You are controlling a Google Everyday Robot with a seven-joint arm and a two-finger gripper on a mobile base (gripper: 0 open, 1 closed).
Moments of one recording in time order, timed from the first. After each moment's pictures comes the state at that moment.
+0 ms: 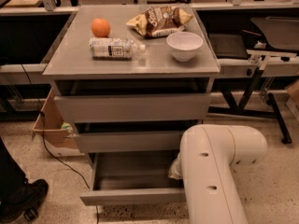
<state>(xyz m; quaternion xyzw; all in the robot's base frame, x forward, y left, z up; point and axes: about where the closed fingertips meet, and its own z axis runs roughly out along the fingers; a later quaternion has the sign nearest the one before) 0.621 -0.129 0.201 -0.65 0.74 0.03 0.17</state>
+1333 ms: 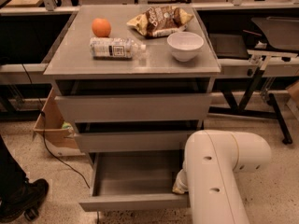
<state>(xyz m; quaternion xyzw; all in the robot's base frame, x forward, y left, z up) 0.549 -0.150 0.166 -0.60 0.79 0.10 0.09</state>
